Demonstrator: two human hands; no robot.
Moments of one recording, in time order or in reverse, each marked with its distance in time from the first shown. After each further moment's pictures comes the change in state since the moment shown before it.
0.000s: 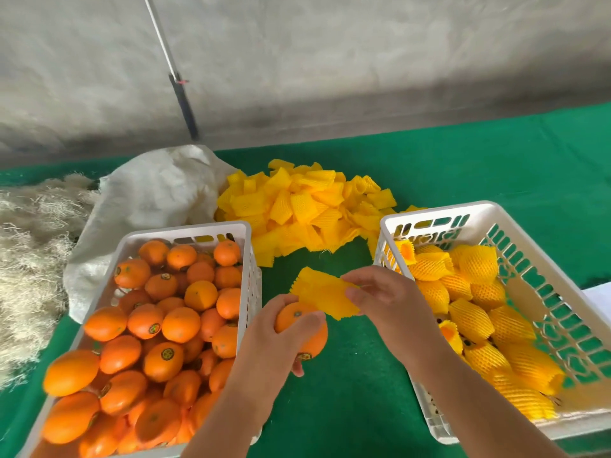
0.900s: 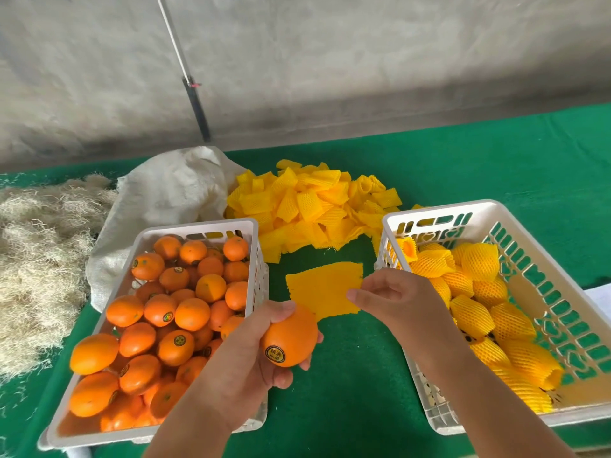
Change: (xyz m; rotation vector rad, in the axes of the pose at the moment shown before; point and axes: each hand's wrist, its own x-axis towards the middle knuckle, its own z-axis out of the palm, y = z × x) left_hand -0.033 0.010 -0.028 -0.419 -0.256 -0.228; right_hand -0.028 -0.018 -0.020 -0.005 0.002 0.022
